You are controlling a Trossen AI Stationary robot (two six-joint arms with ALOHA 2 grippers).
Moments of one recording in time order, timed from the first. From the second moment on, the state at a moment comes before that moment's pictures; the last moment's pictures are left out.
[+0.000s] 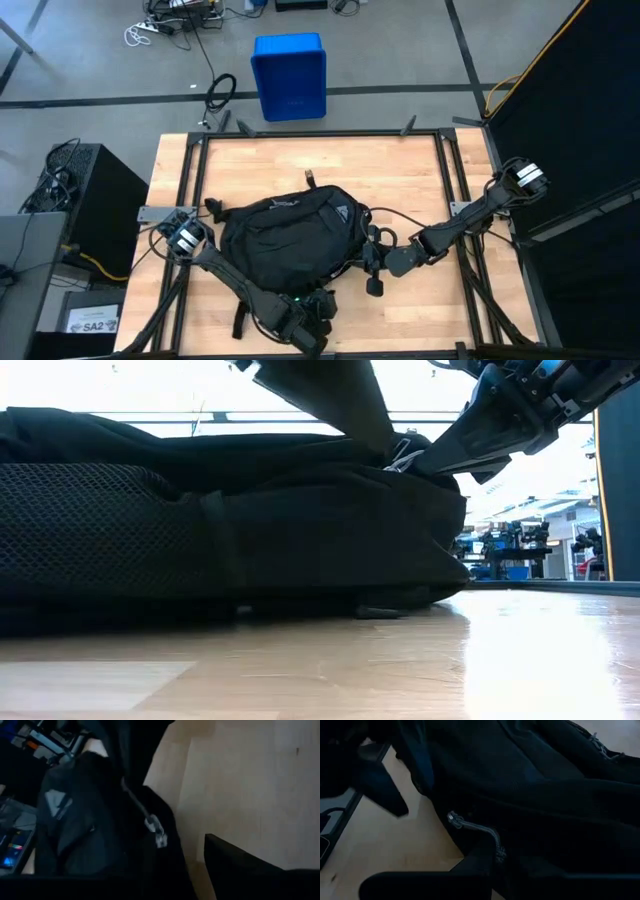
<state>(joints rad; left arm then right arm) -0.65 2.19 1.79 -0.75 -0.95 -0.47 0.51 1.52 0.70 0.27 0.48 0.37</state>
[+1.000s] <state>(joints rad) -0.61 2.18 1.71 -0.81 -0.89 -0.64 0.51 1.52 0.70 0.27 0.47 0.37</state>
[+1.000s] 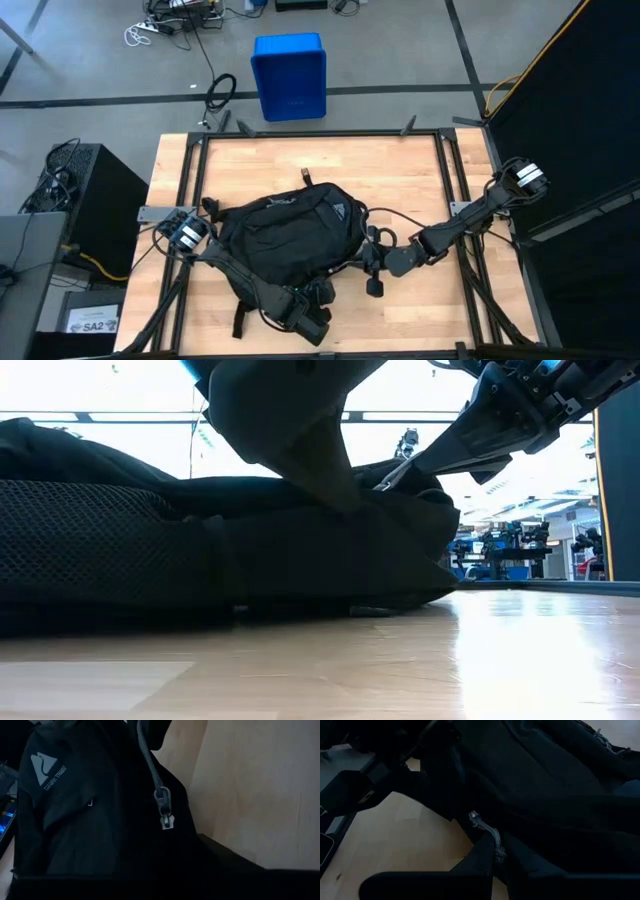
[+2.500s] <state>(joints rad) -0.62 2.19 1.74 -0.69 -1.07 -0.47 0.51 1.48 0.70 0.12 0.58 0.44</state>
